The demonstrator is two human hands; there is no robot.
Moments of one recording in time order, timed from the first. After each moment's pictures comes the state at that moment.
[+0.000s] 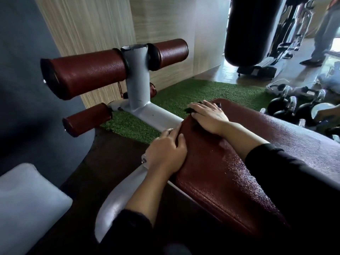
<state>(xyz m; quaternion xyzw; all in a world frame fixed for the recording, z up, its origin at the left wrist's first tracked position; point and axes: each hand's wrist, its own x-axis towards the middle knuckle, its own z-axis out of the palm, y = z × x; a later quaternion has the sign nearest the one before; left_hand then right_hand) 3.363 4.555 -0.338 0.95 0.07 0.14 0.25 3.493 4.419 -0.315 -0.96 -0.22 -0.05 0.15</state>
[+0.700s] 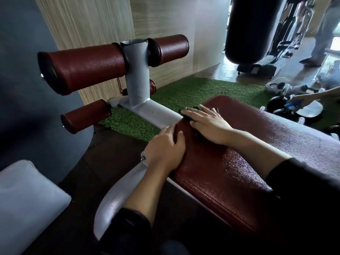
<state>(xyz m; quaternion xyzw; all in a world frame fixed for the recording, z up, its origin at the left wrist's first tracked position) 3.359 4.555 -0.336 0.94 0.09 0.14 0.29 3.460 4.410 -0.324 -0.94 -0.30 -0.04 0.14</state>
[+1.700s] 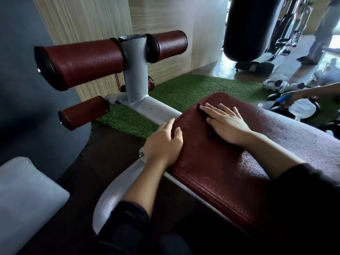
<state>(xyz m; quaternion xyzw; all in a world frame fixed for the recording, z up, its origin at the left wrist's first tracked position) 3.362 4.559 -0.341 0.93 0.08 0.14 0.33 3.449 4.371 -0.326 -0.97 -0.20 -0.04 0.14</state>
